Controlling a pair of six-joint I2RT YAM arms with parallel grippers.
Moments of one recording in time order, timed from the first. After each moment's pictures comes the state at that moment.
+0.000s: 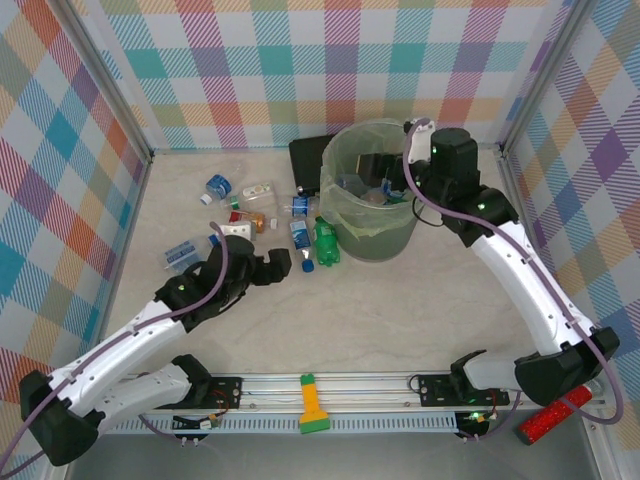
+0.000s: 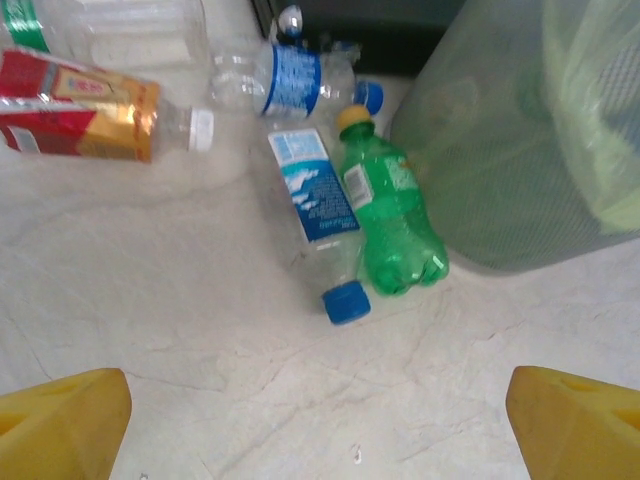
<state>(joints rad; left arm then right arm) -0.72 0.93 0.79 -0.53 -0.25 -0.63 0.47 1.29 1.47 -0.52 -0.13 0.32</state>
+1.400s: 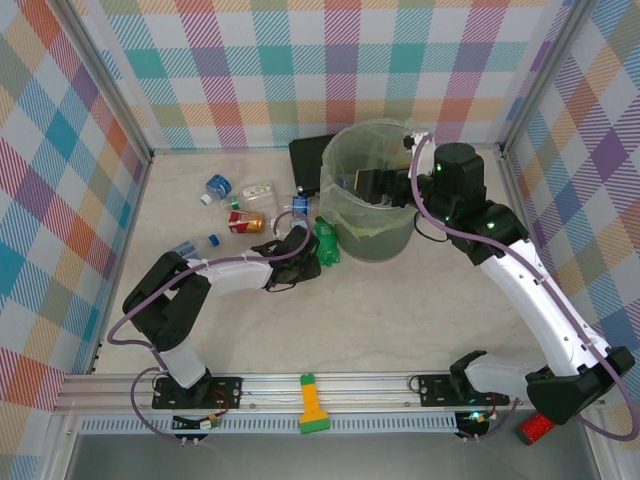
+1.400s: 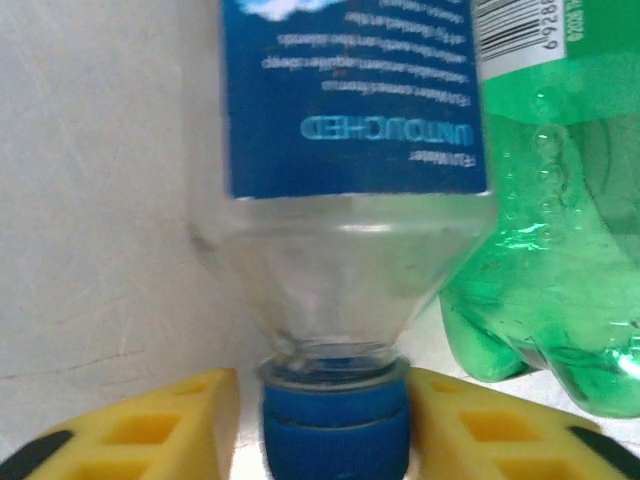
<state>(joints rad) -0.71 1.71 0.93 -0.25 -0.13 -0.87 0.53 1.20 1.42 -0.55 -0.13 0.34</state>
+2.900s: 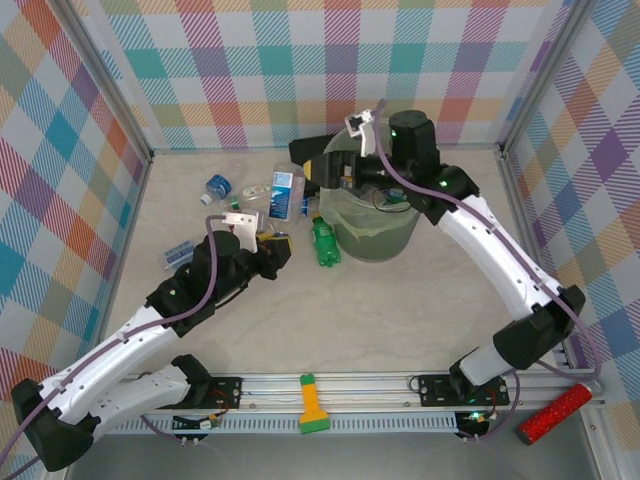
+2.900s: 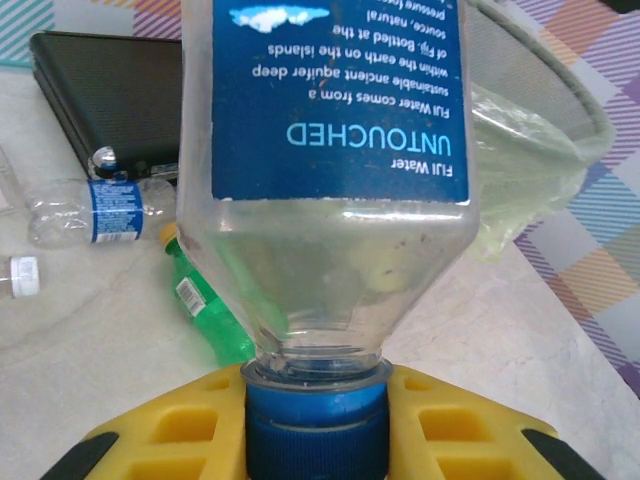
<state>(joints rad) -0.74 0.86 0.82 -0.30 -0.07 -0.47 0.59 1.53 1.69 -0.49 -0.61 0.52</state>
